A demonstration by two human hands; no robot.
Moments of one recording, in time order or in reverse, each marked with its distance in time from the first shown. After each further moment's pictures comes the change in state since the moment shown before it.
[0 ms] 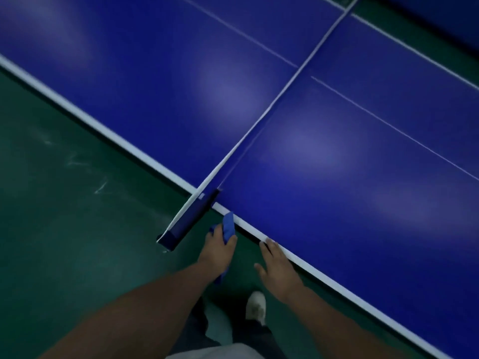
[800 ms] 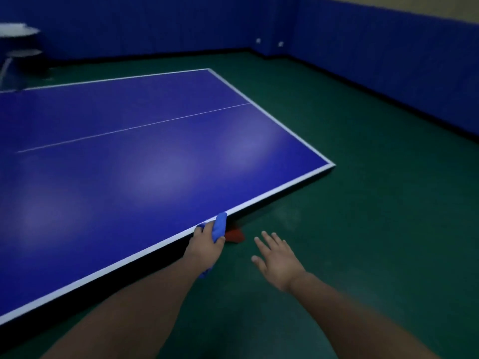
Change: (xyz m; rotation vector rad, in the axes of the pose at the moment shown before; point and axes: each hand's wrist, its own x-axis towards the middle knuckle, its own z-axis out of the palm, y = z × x) left_hand -0.254 0.127 0.333 0.828 -0.503 0.848; right_hand -0.411 0.231 0.137 0.376 0.482 0.716
